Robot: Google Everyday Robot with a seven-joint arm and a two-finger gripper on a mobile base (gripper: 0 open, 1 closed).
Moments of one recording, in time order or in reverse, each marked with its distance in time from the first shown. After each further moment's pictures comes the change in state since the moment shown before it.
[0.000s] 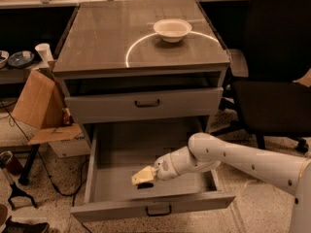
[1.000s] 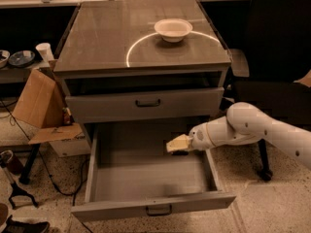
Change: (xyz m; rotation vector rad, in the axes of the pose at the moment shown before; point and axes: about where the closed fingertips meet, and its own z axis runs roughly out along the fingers) arm -0.061 -0.017 -0.164 0.266 -0.163 -0.035
